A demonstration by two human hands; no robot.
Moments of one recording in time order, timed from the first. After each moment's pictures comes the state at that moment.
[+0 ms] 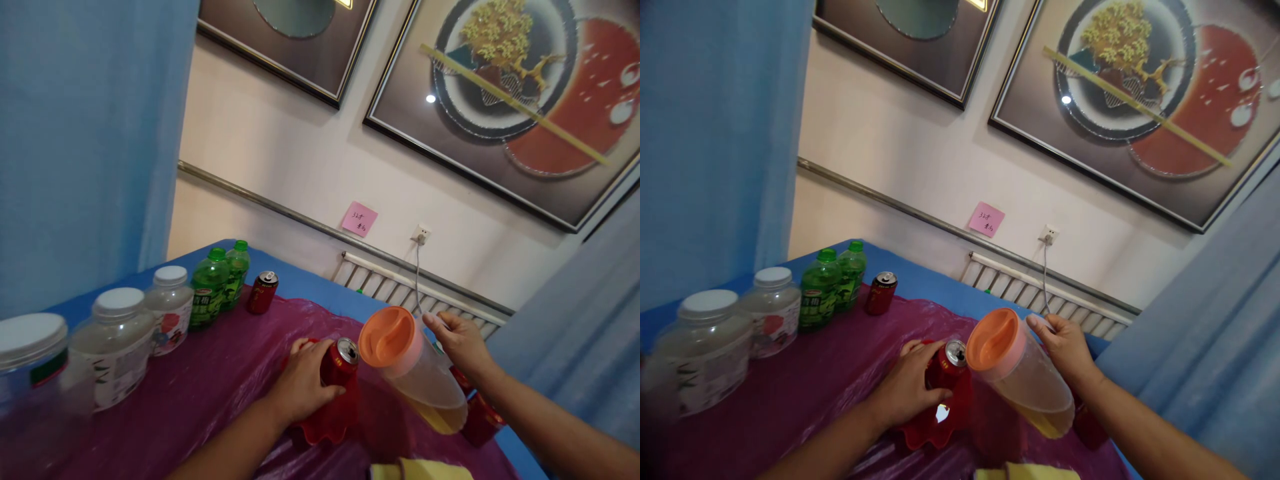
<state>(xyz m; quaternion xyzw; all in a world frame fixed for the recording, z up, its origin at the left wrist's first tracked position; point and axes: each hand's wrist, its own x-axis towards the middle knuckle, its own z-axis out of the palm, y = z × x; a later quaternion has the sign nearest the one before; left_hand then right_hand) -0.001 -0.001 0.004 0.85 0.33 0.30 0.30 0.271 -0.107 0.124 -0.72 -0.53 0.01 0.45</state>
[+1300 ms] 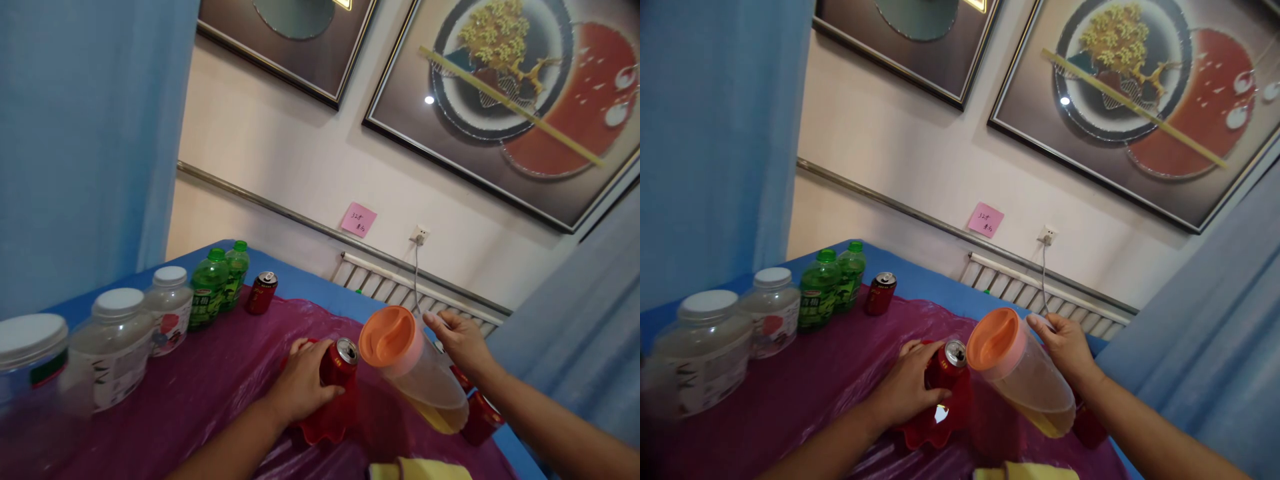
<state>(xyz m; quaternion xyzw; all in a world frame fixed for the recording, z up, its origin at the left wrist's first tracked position) -0.001 -0.001 0.004 0.85 0.33 0.29 0.30 0.270 -0.109 0.130 -0.72 -0.53 0.01 0.44</state>
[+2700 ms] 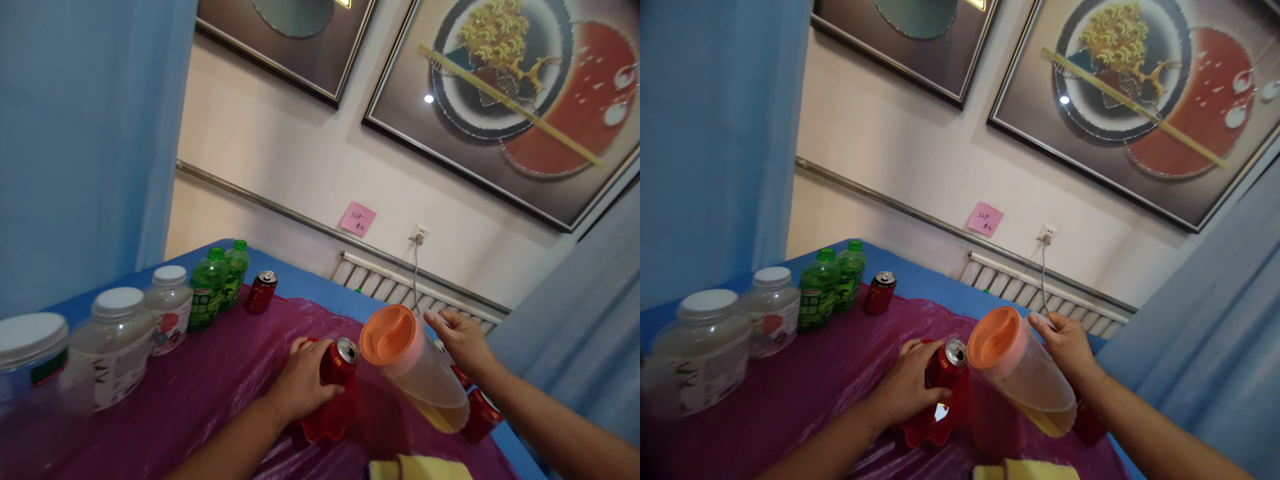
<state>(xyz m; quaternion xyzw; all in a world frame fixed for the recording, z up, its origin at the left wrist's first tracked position) 0.000 0.001 0.001 0.85 0.32 0.30 0.30 0.263 -0.112 0.135 -0.72 -0.53 0.00 0.44</state>
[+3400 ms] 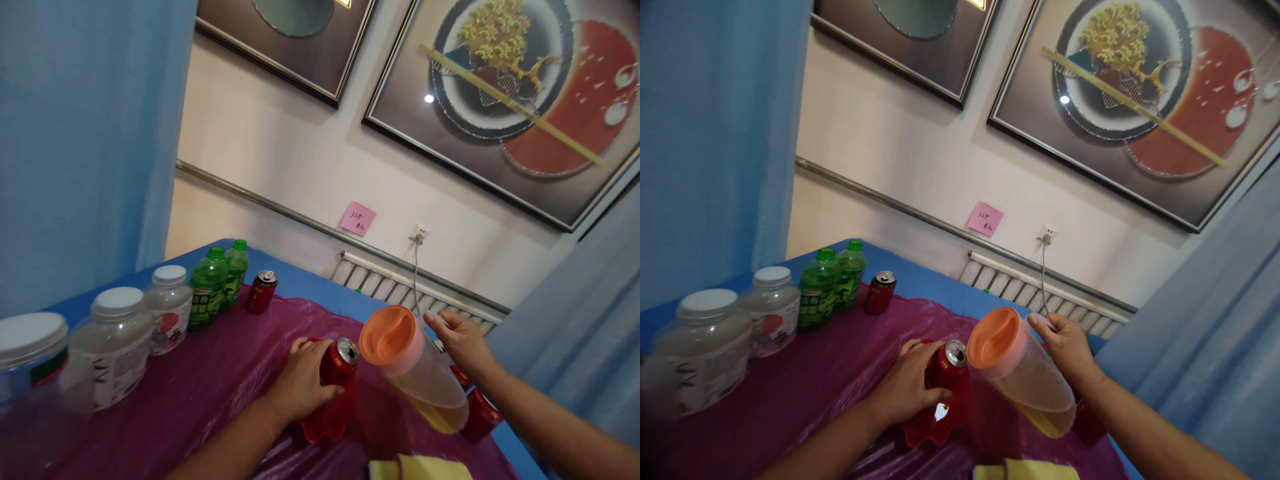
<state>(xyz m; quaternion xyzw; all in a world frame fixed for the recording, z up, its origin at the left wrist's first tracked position) 0.000 0.000 0.002 0.85 0.32 0.30 0.30 0.265 -0.112 0.132 -0.73 -0.52 0.00 0.44</state>
